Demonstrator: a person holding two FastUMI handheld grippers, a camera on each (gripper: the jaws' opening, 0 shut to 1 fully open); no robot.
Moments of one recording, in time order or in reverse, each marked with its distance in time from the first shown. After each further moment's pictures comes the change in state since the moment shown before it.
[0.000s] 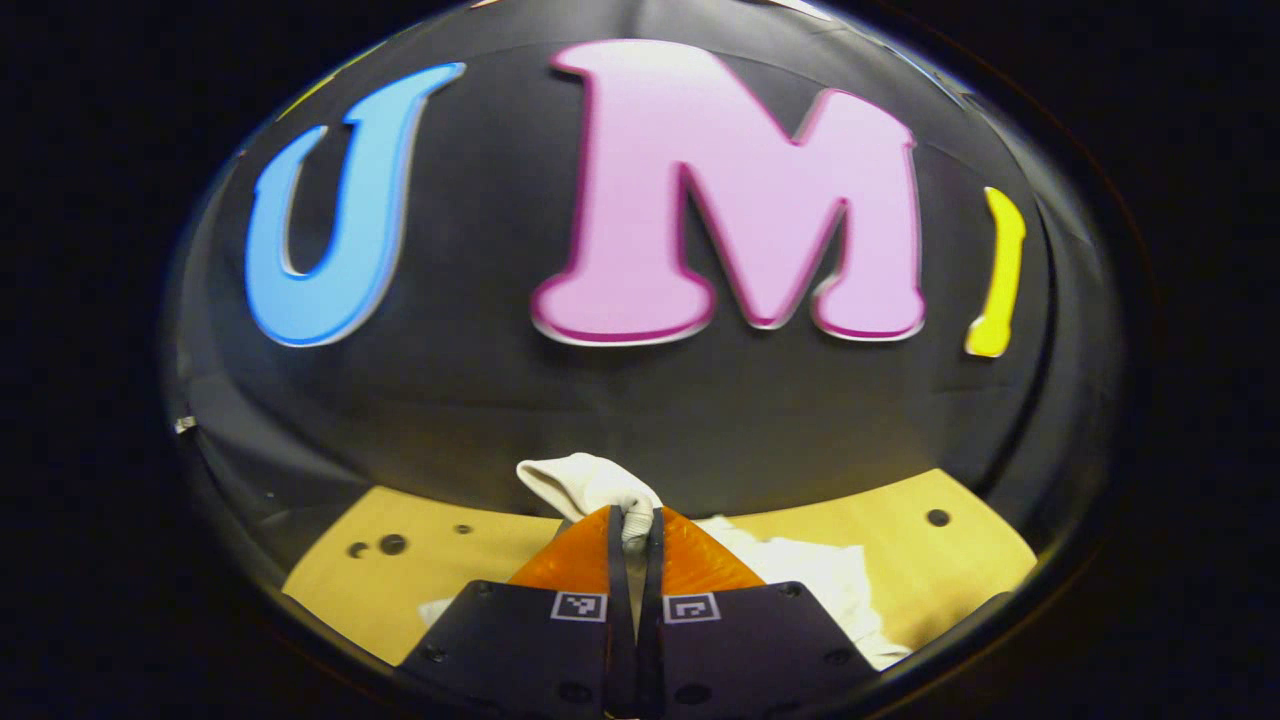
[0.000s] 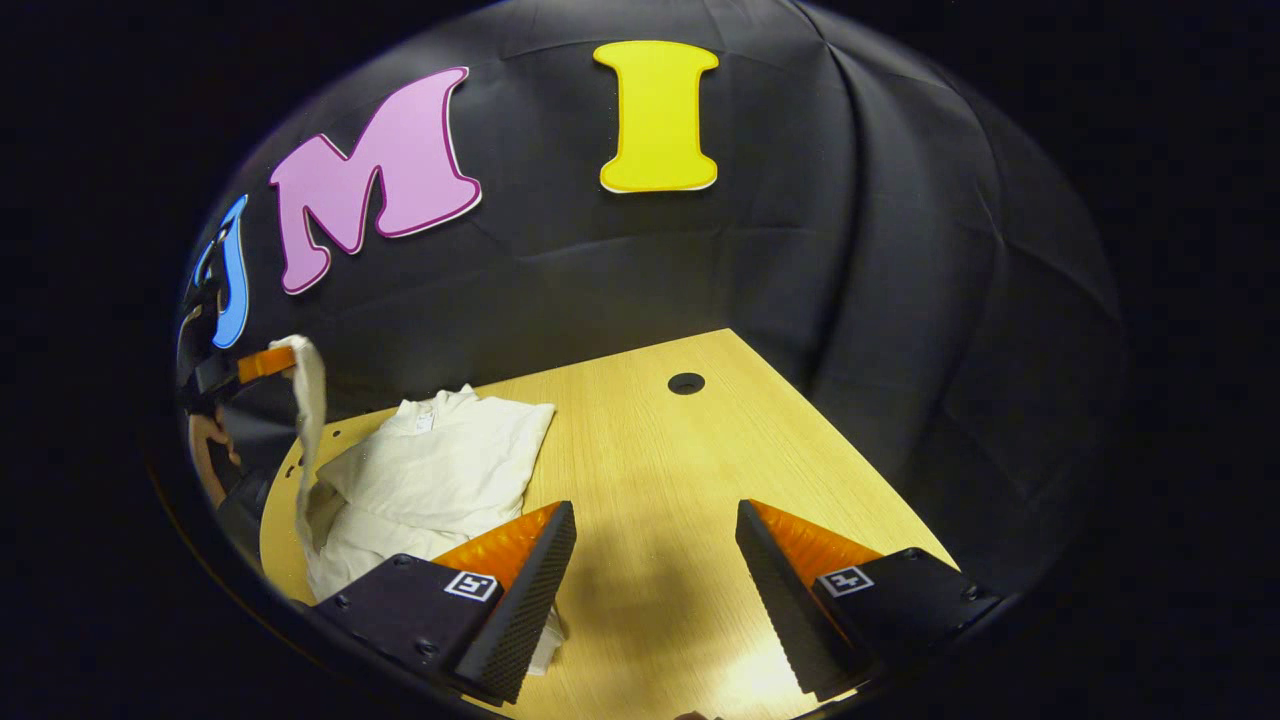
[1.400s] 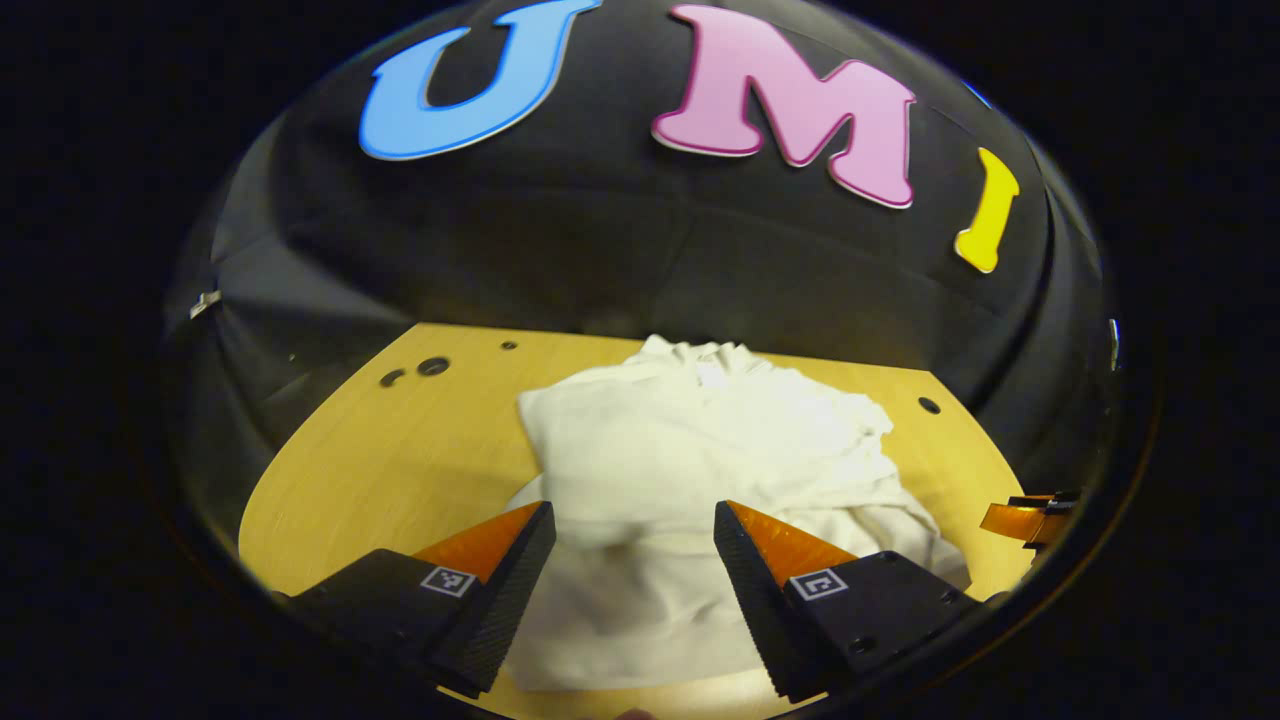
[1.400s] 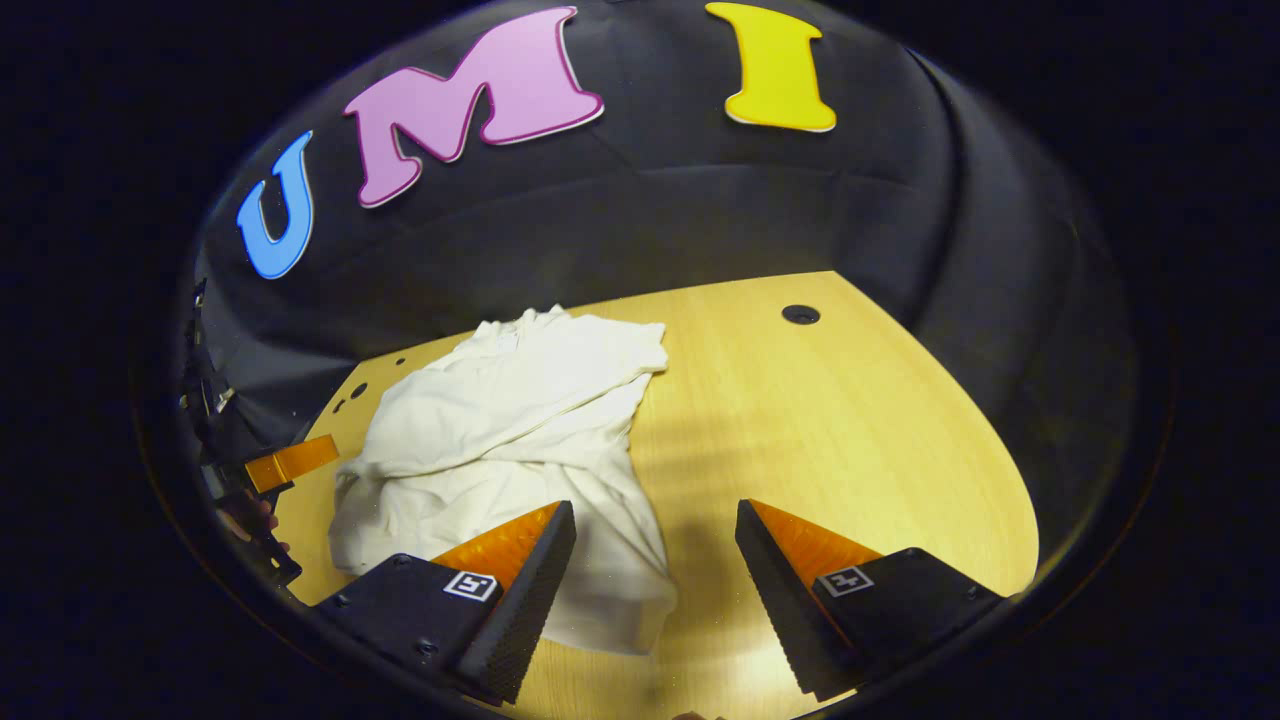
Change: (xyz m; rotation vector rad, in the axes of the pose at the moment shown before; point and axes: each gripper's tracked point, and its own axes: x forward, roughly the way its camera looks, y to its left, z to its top) left arm -0.175 0.114 -0.201 -0.150 0.328 0.168; right arm 0.004 0.112 -0.095 -0.082 0.180 0.206
